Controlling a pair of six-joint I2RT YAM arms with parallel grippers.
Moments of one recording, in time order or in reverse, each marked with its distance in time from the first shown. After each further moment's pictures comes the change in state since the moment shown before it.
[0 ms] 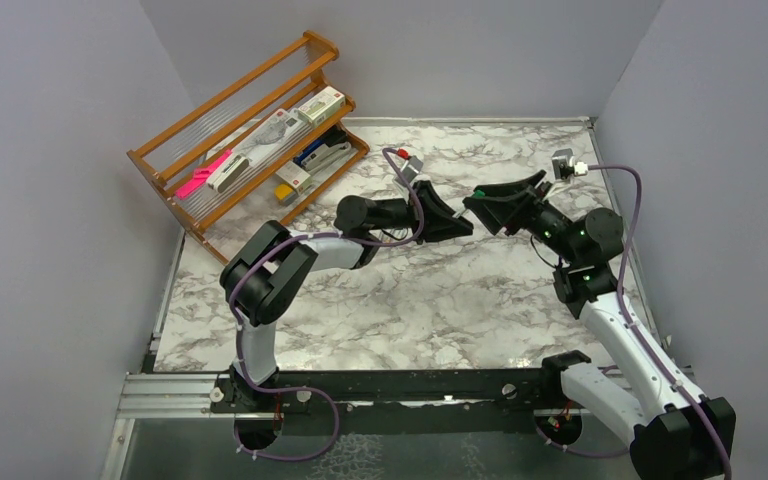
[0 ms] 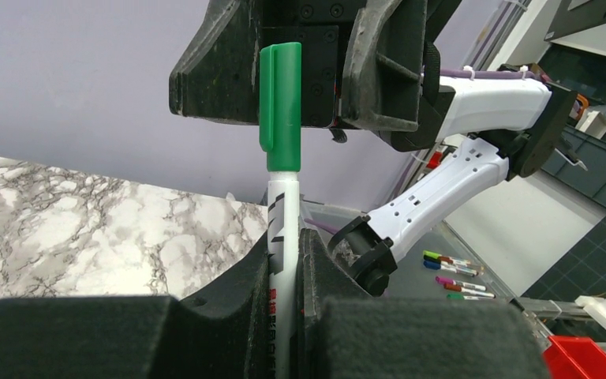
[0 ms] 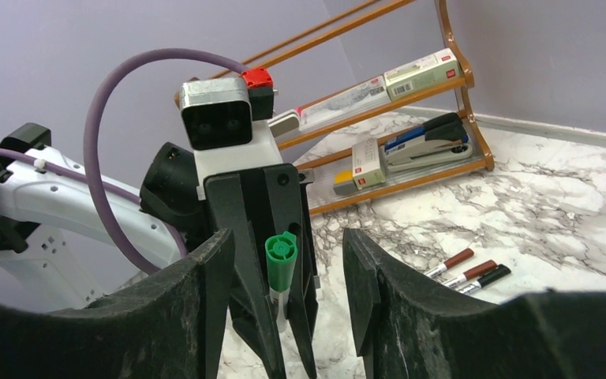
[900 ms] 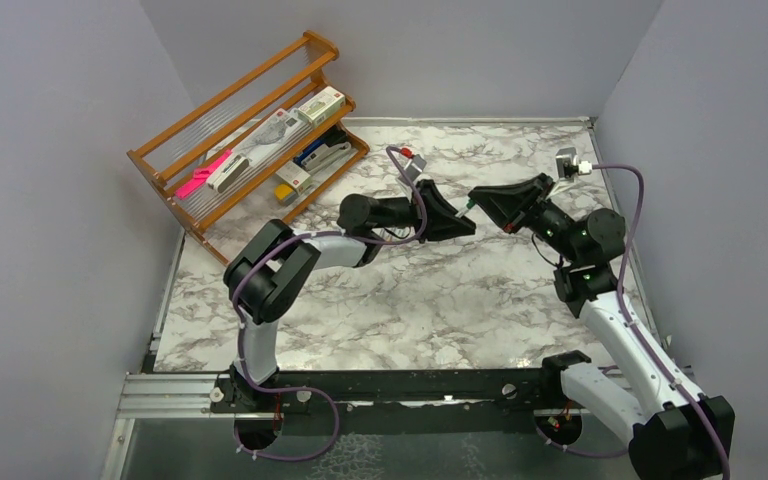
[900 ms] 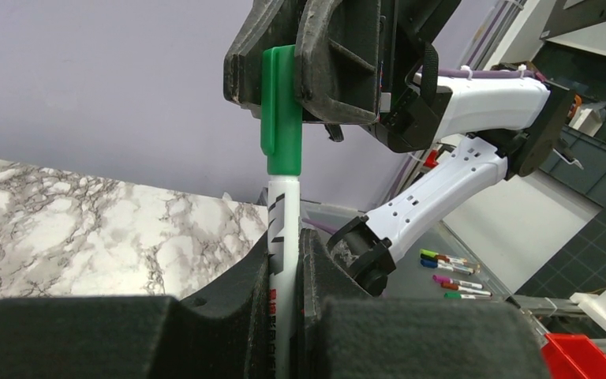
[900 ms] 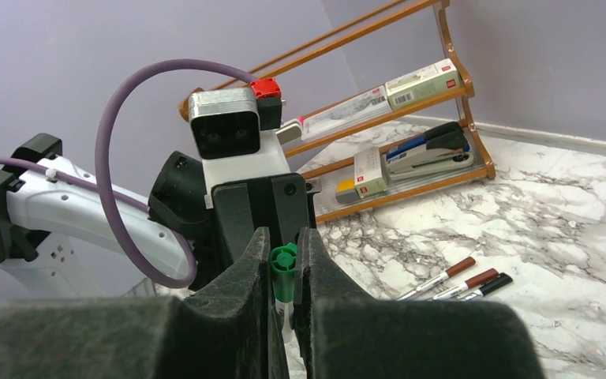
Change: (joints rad) left arm -0.008 0.014 0.022 0.000 0.005 -0.016; right arm -0.002 0.009 -0.004 0.044 -0.020 0.036
